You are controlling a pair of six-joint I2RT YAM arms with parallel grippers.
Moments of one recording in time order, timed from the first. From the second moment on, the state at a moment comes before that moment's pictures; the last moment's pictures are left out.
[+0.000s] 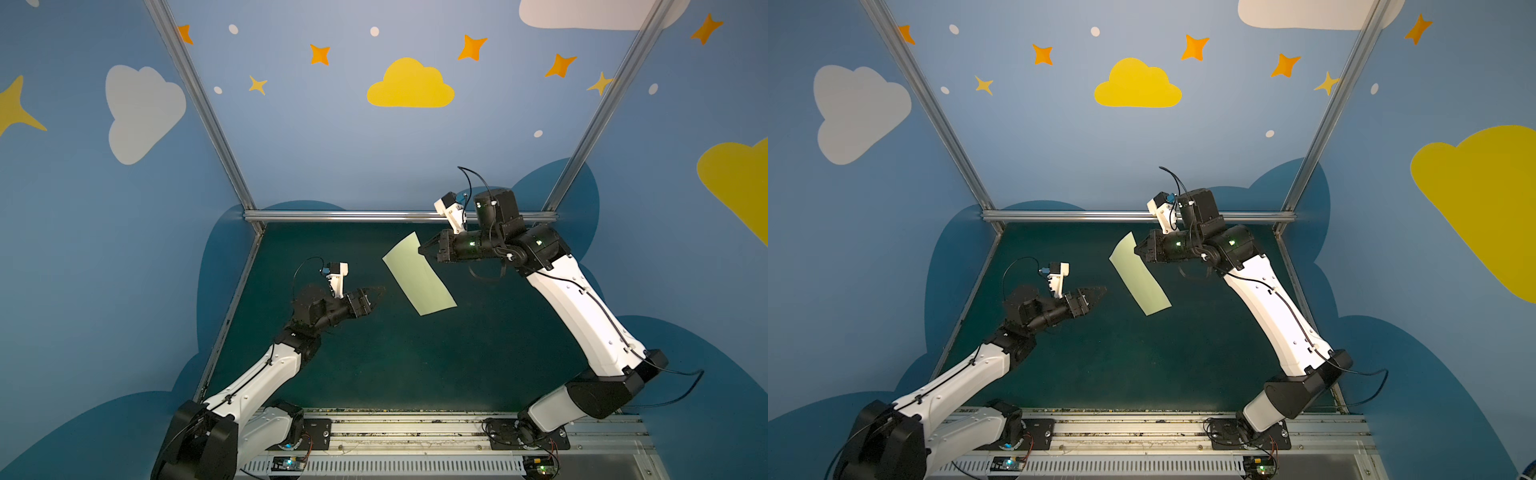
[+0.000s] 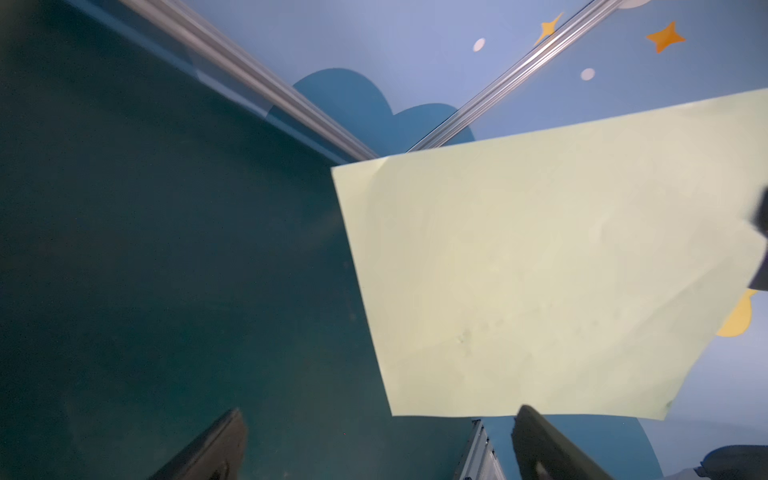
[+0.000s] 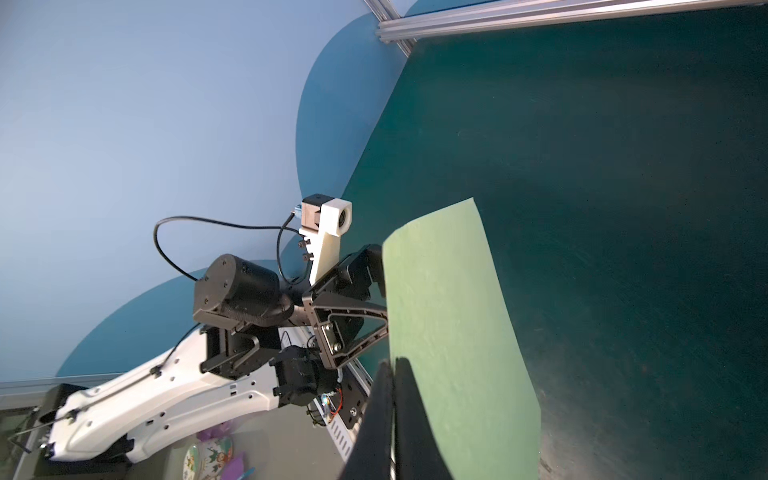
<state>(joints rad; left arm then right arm) -0.37 1.08 0.52 0.41 0.52 -0.81 0.61 1.55 1.90 -0.95 -0.52 0.48</state>
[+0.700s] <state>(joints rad) -0.39 1.39 0.59 0.95 0.65 -1.00 0.60 1.46 1.87 -0.82 -0.60 0.64</state>
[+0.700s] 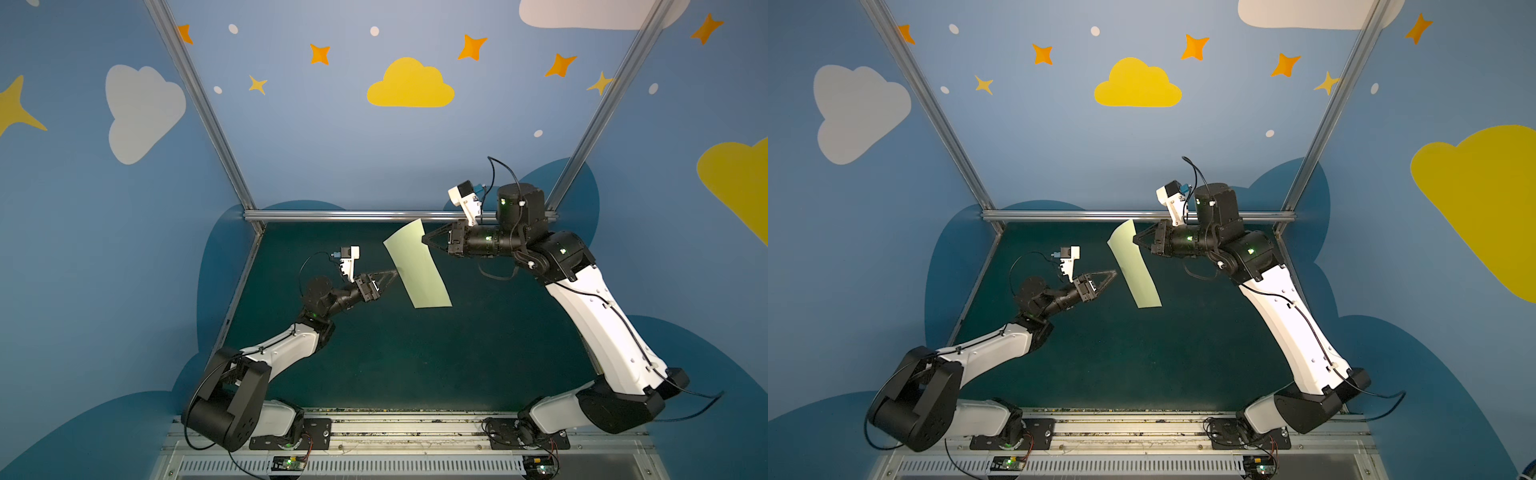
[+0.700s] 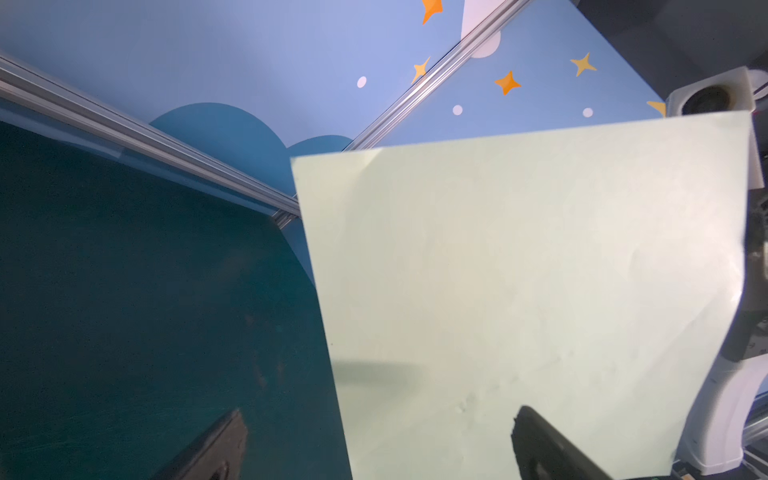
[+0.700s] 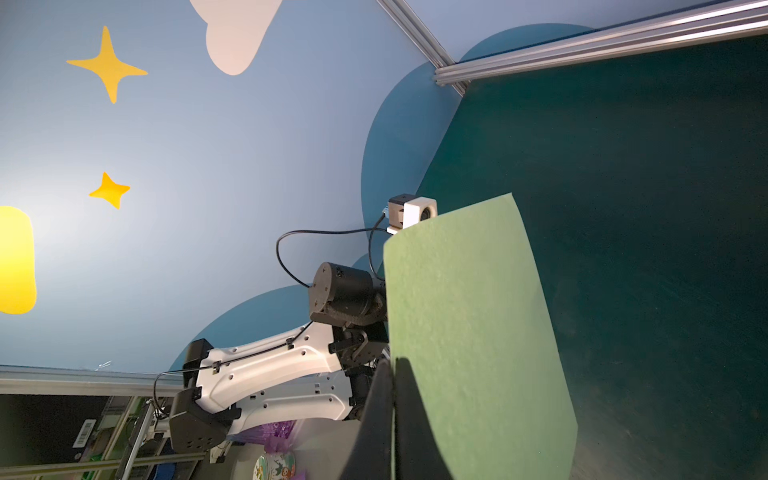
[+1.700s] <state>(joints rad) -0.44 1.62 0.74 1.27 0.77 -1.22 0.46 1.39 1.68 -0.63 -0.65 0.78</state>
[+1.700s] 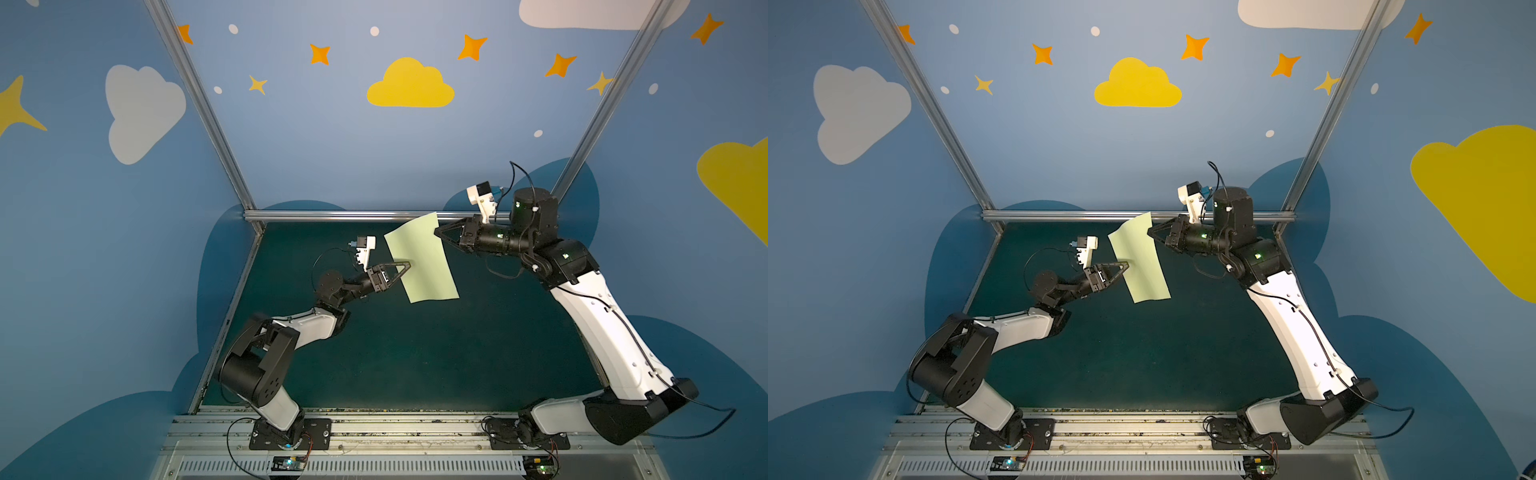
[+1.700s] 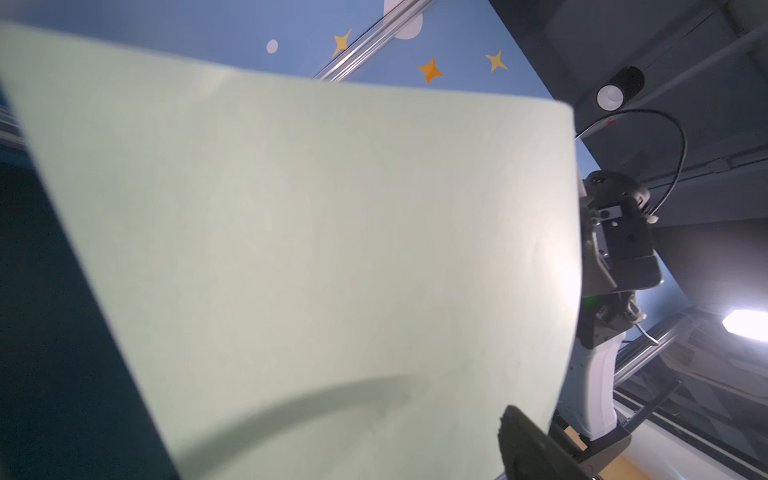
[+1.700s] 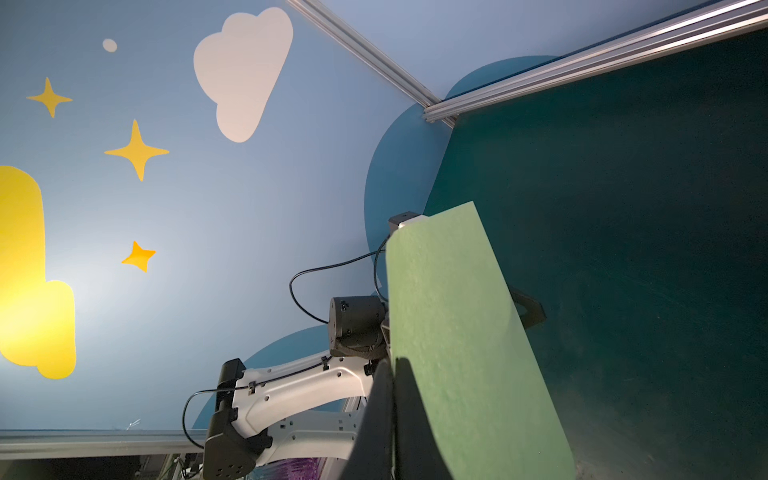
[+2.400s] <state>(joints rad) -0.44 1.65 0.76 0.96 0.78 -1.22 0.32 1.28 1.33 -0.48 -0.69 0.80</state>
